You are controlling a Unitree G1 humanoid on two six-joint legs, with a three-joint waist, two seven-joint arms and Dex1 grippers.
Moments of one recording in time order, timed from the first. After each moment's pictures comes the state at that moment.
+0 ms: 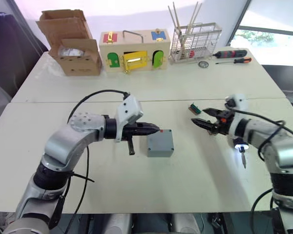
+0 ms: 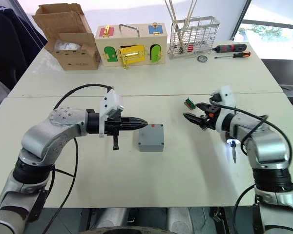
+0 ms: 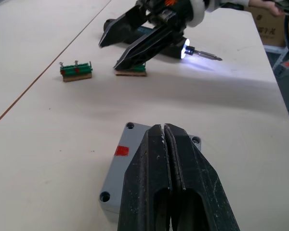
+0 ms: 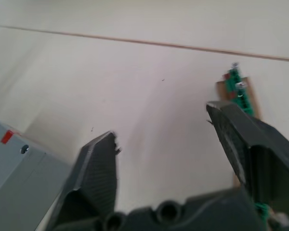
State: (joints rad) left arm -0.57 0.54 -0.17 -0.41 -0.46 0.84 -0.90; right arm -0.47 -0.68 -0.05 -0.02 0.31 0.65 0.70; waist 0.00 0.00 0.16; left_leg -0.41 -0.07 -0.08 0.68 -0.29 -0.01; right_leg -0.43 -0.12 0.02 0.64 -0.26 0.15
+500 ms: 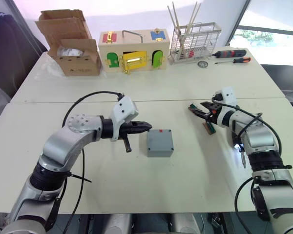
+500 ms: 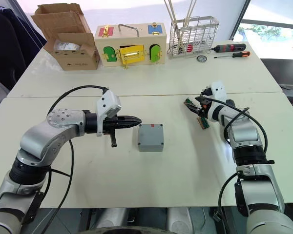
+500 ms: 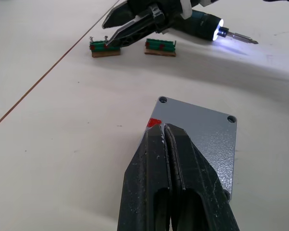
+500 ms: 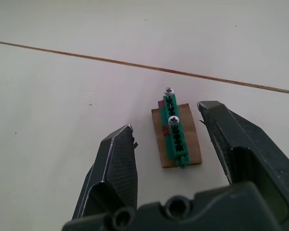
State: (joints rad) left arm -0.54 0.59 -0.17 -0.41 -0.45 0.83 -0.85; right arm -0.63 -0.60 0.01 0.38 0.16 0.40 0.67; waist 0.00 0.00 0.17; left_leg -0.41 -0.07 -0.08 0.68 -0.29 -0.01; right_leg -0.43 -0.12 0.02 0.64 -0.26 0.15
